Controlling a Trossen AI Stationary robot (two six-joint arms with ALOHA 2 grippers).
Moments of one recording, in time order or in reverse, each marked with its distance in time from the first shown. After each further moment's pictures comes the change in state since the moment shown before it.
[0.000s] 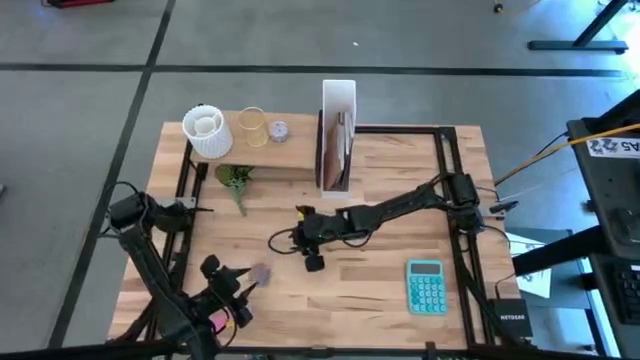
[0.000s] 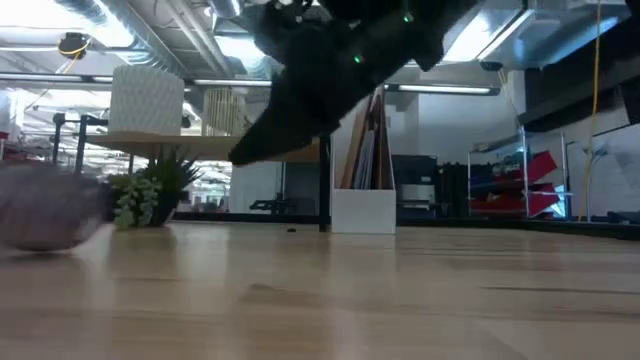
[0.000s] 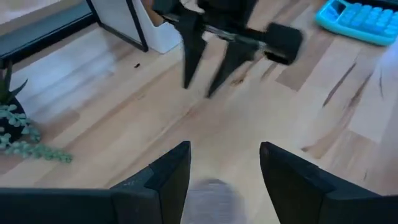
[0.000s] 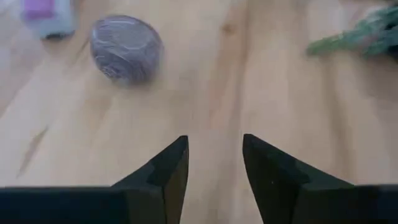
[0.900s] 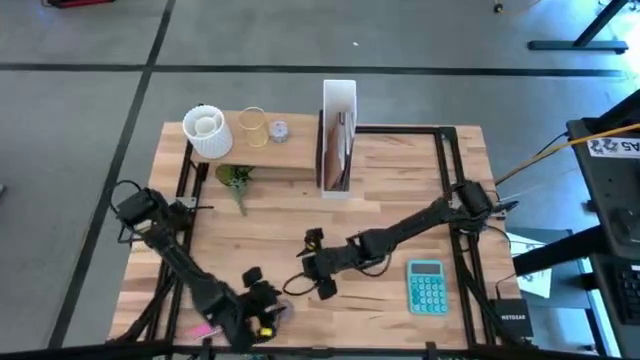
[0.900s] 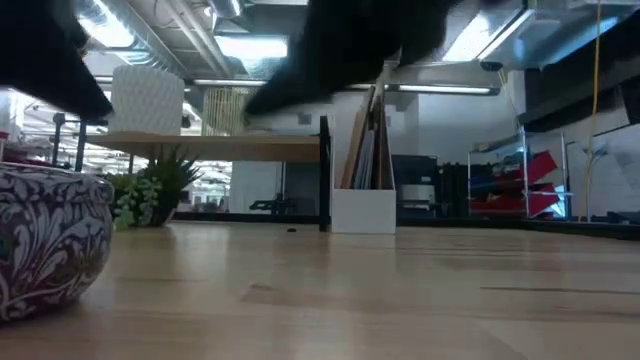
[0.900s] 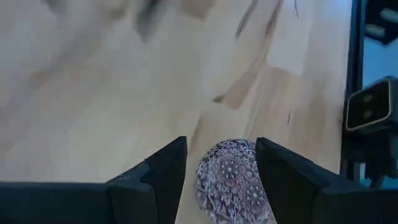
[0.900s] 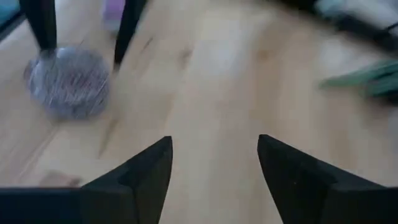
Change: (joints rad) left arm 0.199 0.003 -0.280 0.973 0.364 0.736; right arm 0.198 -0.128 0.000 -0.100 0.335 -0.068
